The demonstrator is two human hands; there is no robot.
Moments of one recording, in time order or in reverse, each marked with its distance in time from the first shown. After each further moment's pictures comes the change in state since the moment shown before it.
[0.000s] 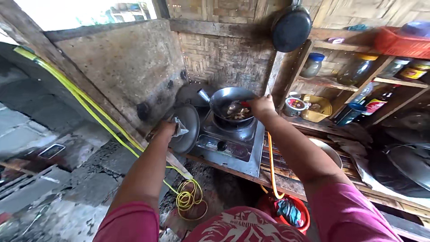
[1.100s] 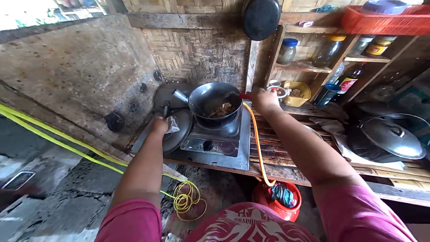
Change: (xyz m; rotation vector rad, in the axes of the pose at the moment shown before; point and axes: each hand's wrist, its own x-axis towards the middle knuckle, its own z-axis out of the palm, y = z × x) left_hand 0.001 0.050 0.045 0.383 -0.008 0.136; right_hand -0.046 0.065 0.002 0.100 0.069 0.164
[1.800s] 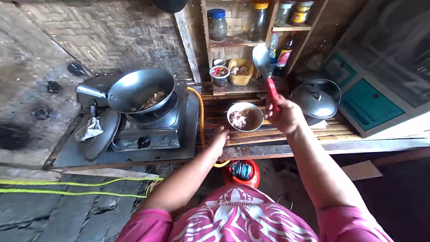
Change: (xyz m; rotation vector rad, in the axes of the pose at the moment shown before) left_hand -0.341 0.202 0.298 -0.694 -0.778 -0.054; right_hand -0.220 0.246 0.036 2.081 0.181 0.446
